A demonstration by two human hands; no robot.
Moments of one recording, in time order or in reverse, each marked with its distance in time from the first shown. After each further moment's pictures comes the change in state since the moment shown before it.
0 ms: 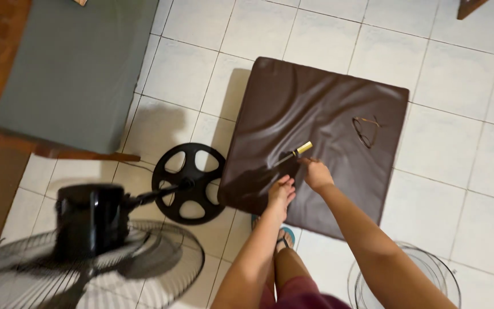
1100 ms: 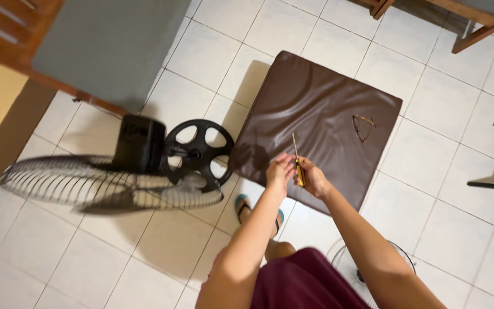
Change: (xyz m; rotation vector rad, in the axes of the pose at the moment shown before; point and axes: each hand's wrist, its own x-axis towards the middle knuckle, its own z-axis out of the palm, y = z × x) left_hand -0.160 0.052 0.009 -0.281 0.005 0.157; right_hand -0.144 -0.123 -0.084 1.461 -0.457 0.379
